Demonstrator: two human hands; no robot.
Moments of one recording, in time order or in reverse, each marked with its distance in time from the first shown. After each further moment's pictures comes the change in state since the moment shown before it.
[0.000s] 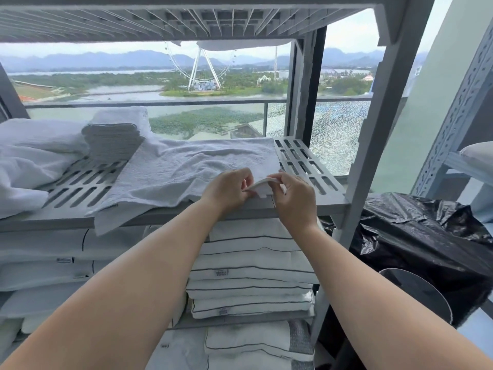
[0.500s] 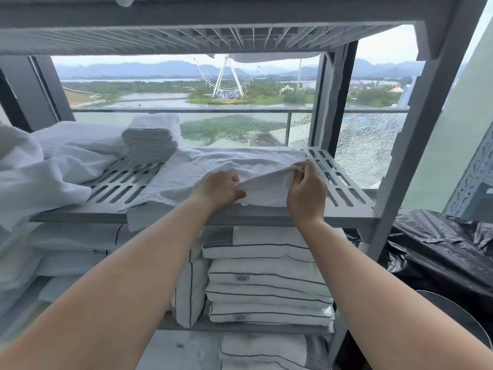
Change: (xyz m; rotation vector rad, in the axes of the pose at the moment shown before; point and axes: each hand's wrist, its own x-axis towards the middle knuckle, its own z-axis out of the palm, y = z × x) left_hand -0.027 -0.043 -0.055 0.158 -0.001 -0.237; right_hand 0.025 -0.037 0.027 0.123 0.131 0.150
